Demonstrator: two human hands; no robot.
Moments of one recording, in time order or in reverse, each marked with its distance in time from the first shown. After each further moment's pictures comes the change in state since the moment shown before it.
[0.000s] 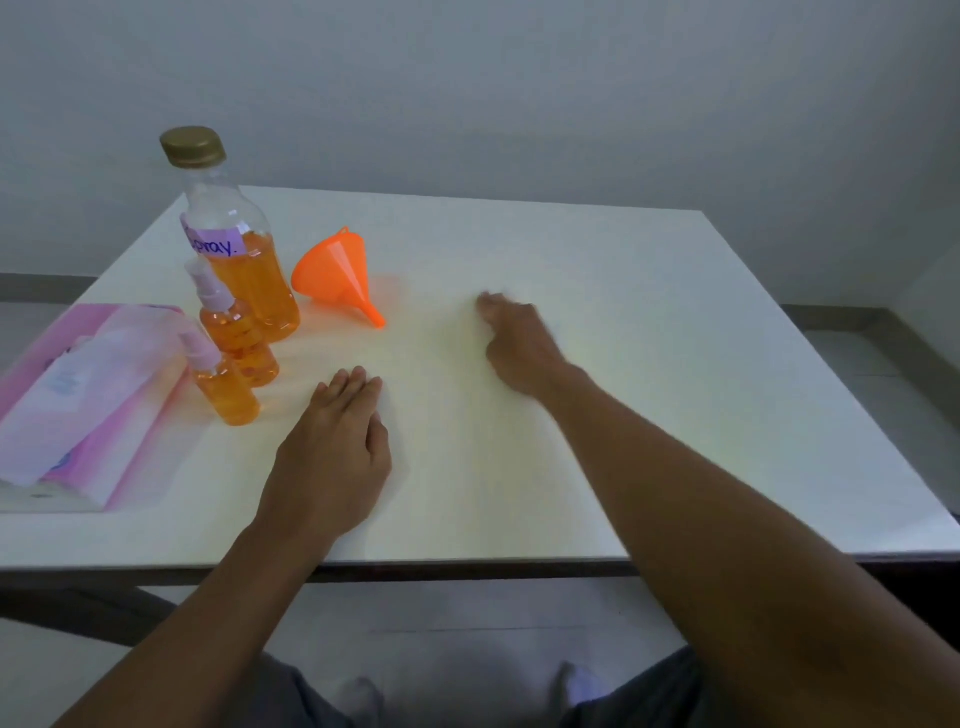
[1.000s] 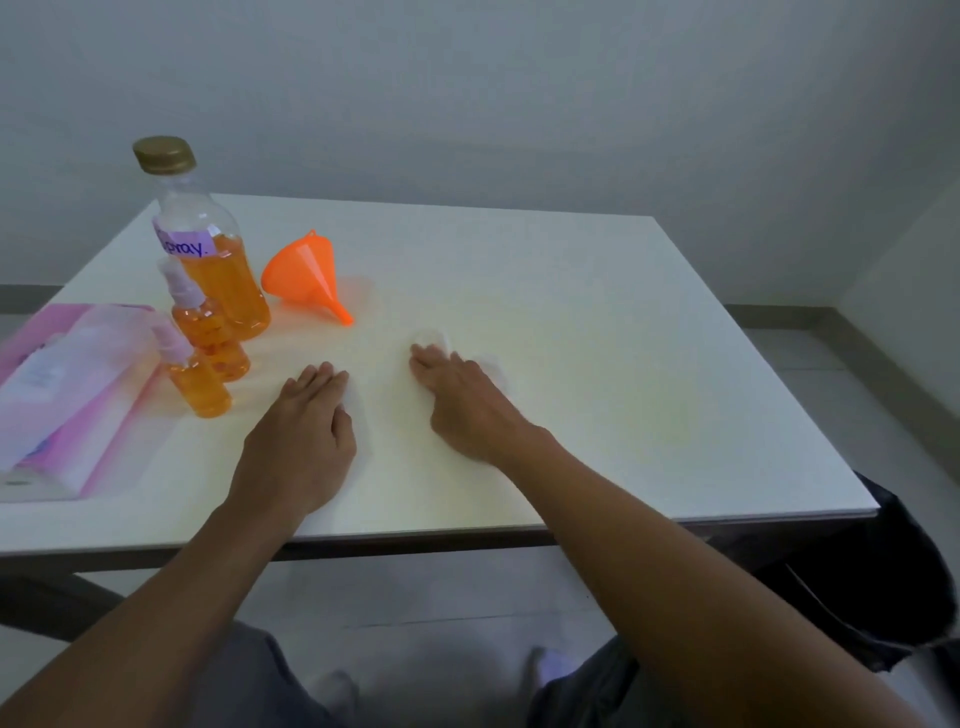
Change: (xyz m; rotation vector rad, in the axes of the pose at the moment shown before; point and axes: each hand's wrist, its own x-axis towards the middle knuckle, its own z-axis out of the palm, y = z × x) left_hand -0.004 0.004 -0.003 0.031 -0.041 -0.044; right_hand -0.091 -0.028 -0.001 -0.096 -0.113 -0.171
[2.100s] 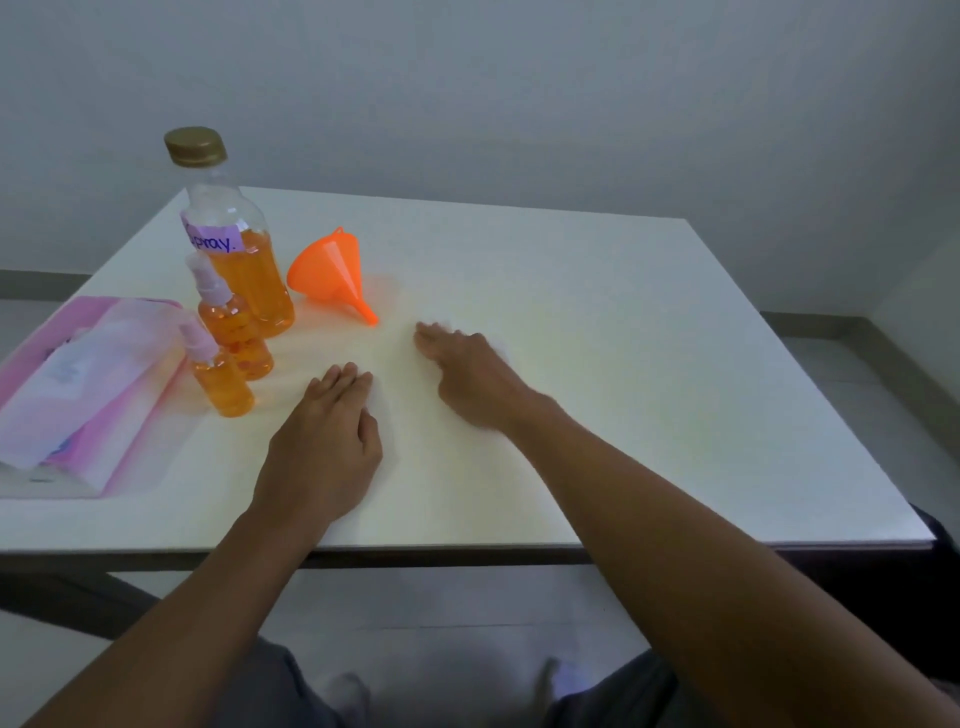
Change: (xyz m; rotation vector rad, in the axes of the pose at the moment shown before) left_hand 0.004 -0.004 0.004 -0.031 0.024 0.001; right_hand 0.053 0.002 0.005 -0.012 -0.033 -0.039
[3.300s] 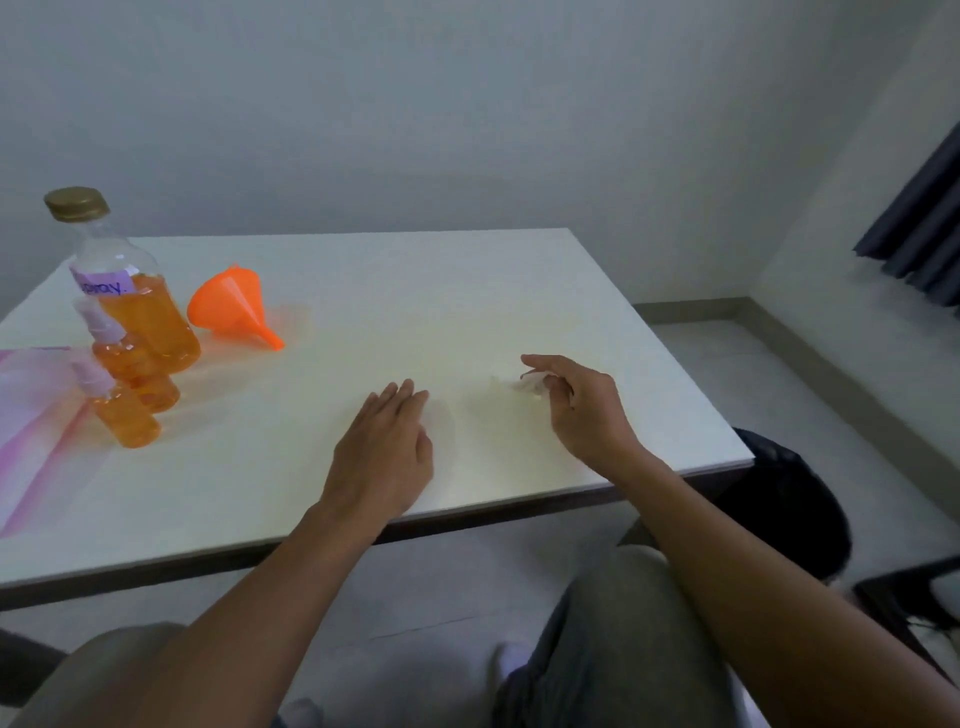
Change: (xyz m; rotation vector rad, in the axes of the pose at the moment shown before) left_hand -0.031 0.134 0.014 -0.049 -0.051 0.302; right_hand -0.186 0.109 -0.074 0.278 0.482 0.269
